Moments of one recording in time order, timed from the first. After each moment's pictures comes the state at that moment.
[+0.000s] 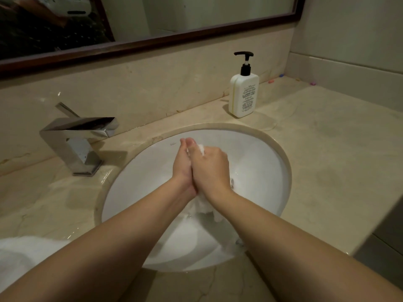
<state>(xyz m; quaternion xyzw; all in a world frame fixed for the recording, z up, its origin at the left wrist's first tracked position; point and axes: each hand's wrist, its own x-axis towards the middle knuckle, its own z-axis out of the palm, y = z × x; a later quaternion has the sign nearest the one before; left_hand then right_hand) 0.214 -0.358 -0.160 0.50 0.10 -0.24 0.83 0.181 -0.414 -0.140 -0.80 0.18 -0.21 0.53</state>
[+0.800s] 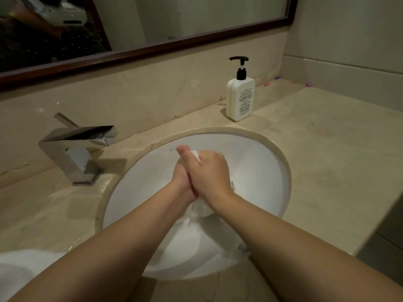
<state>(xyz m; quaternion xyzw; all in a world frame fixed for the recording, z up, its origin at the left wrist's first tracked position) 0.204 -0.367 -0.153 0.48 0.07 -0.21 0.85 0.171 -0.412 -0.131 -0.85 0.13 -0.22 0.46</state>
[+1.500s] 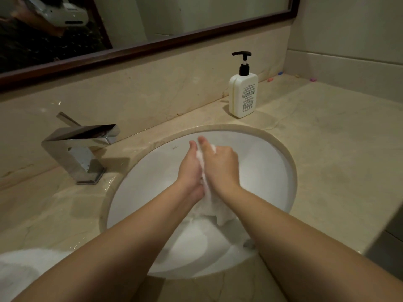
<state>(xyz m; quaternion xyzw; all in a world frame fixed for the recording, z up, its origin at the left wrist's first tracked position) 0.222 -0.360 -0.163 0.55 0.08 -0.24 0.80 0.179 -0.419 -0.138 -0.77 0.21 -0.20 0.57</state>
